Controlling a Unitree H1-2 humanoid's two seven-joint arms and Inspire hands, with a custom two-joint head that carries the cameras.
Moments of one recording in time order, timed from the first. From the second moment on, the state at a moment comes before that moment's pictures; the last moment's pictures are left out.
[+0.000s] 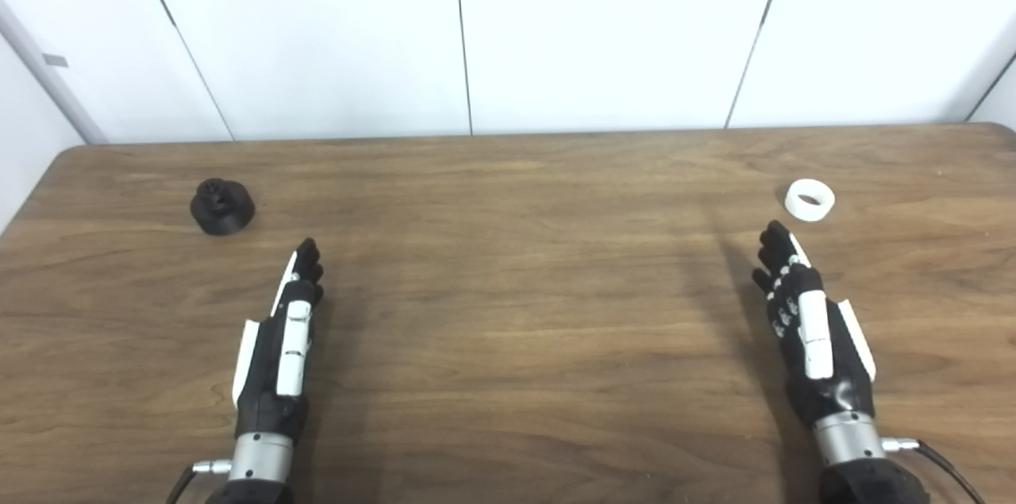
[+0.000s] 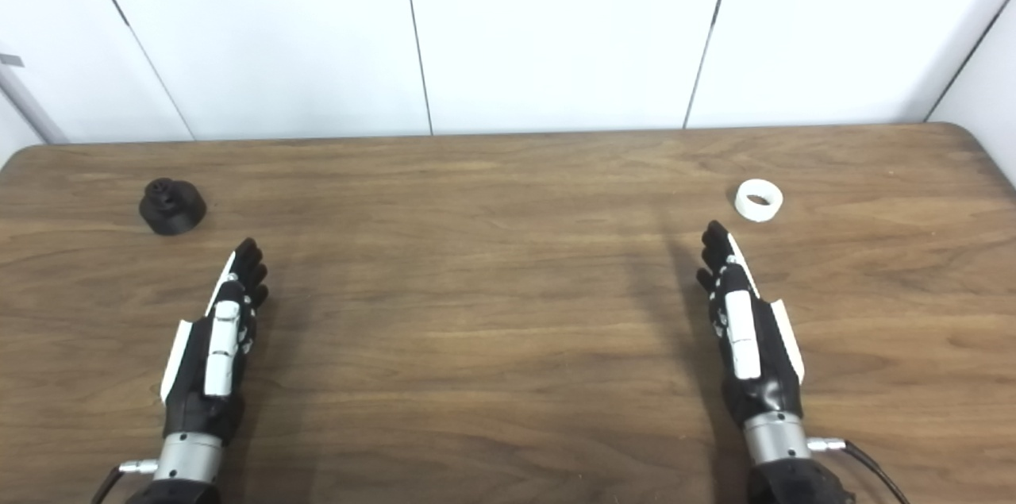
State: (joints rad) left arm 0.13 0.07 0.10 -0.14 -0.05 -0.09 -0.05; right arm 0.10 -0.11 -0.08 -0.15 0.11 -0.04 0.04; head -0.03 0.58
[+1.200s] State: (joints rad) left arm 0.14 0.05 0.06 -0.14 0.04 -0.13 -0.01; right arm 0.09 -0.17 -0.12 -0.09 0.18 -0.10 0.12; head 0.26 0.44
